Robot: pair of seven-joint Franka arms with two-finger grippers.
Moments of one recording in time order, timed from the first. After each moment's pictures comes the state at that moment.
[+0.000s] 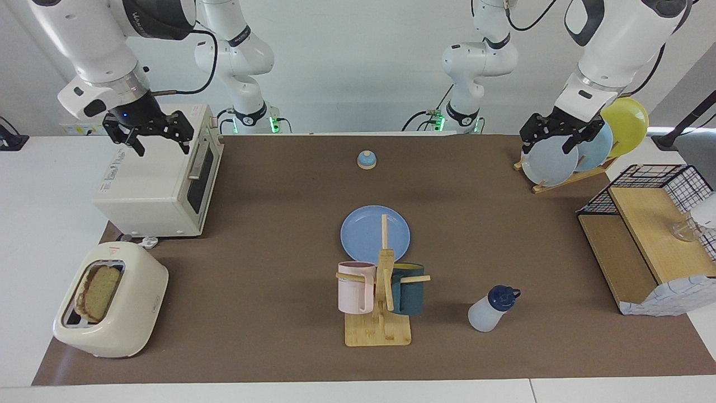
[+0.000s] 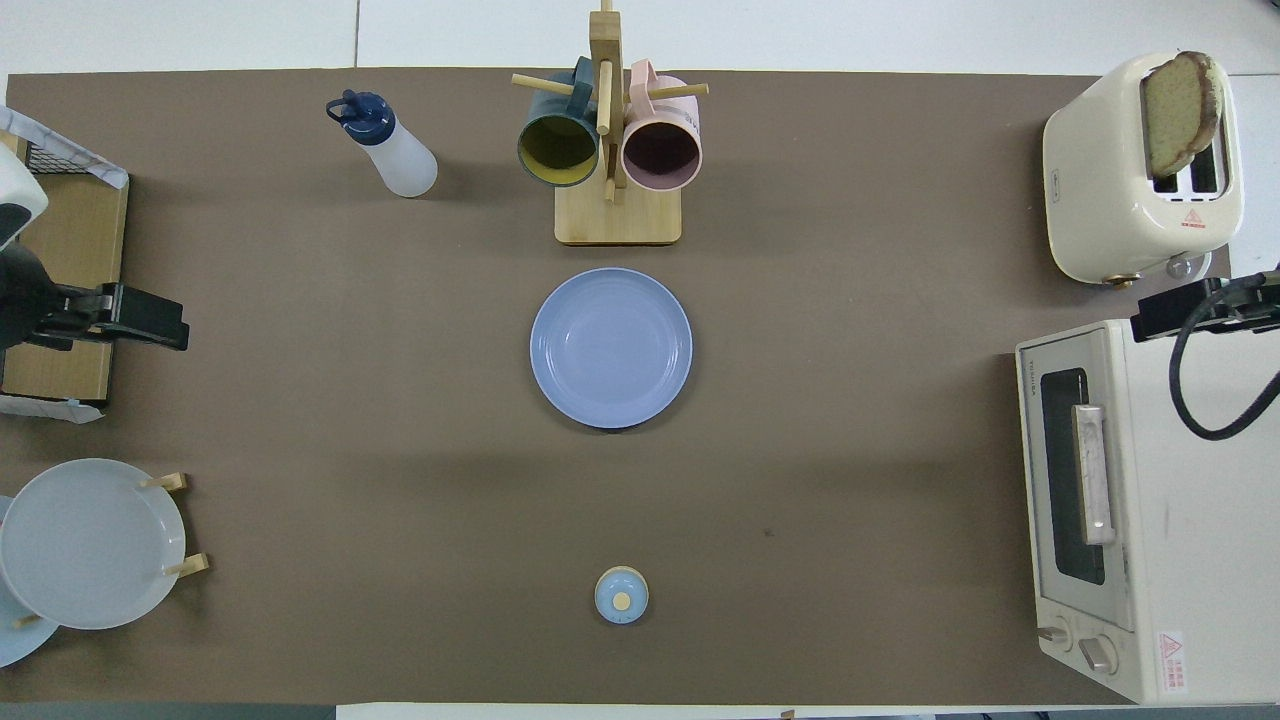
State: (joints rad) left arm -0.06 -0.05 -0.05 -1.66 -0.01 1.55 -0.02; right arm -0.03 -0.04 -0.02 -1.64 -0.02 1.56 -0.09
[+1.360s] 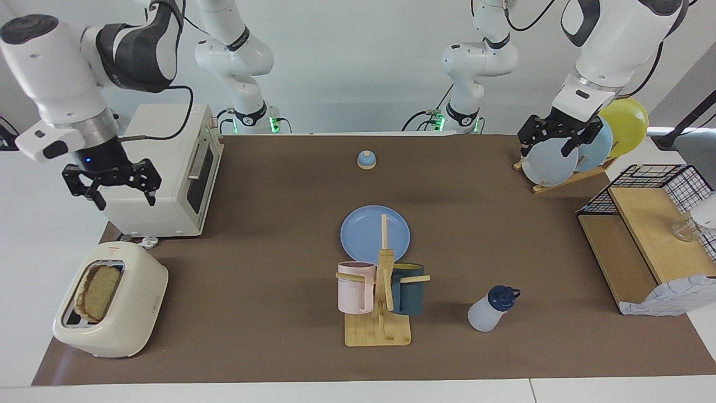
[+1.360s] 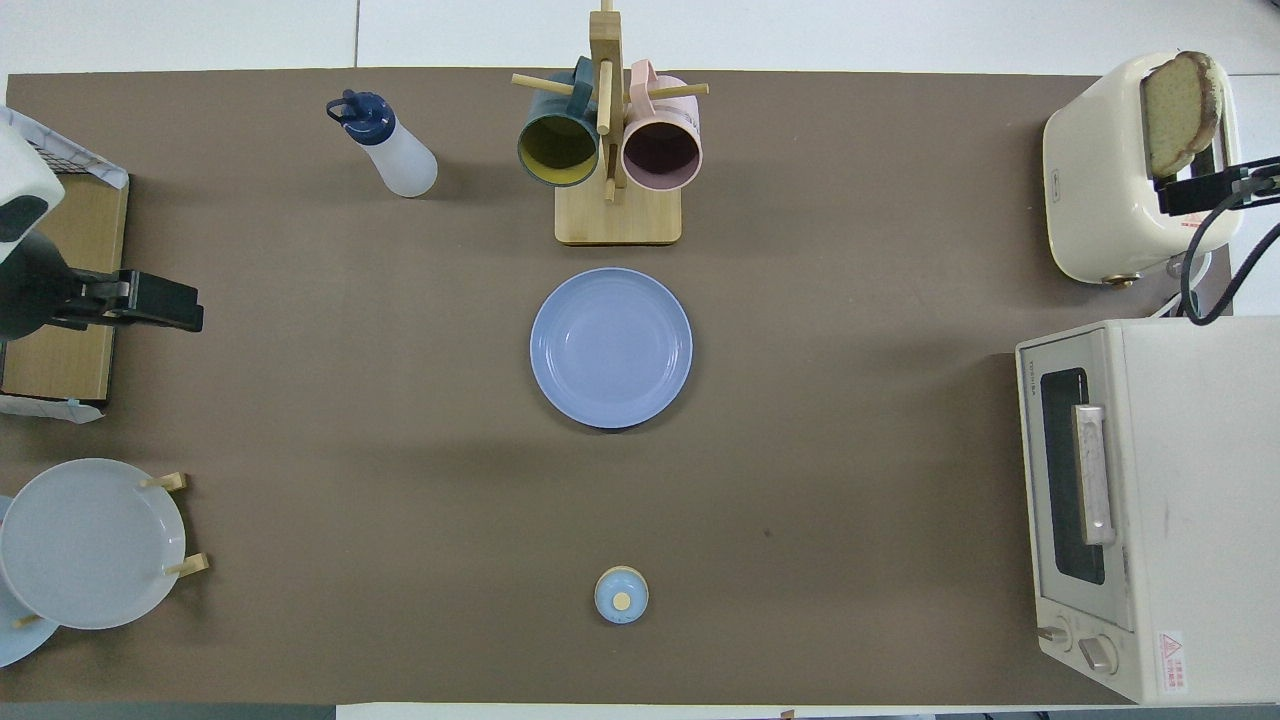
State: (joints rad) left arm -0.08 -0.05 -0.05 -1.68 -0.01 1.65 -0.02; right arm -0.14 0.17 -0.03 -1.59 -0.02 2.00 -0.31
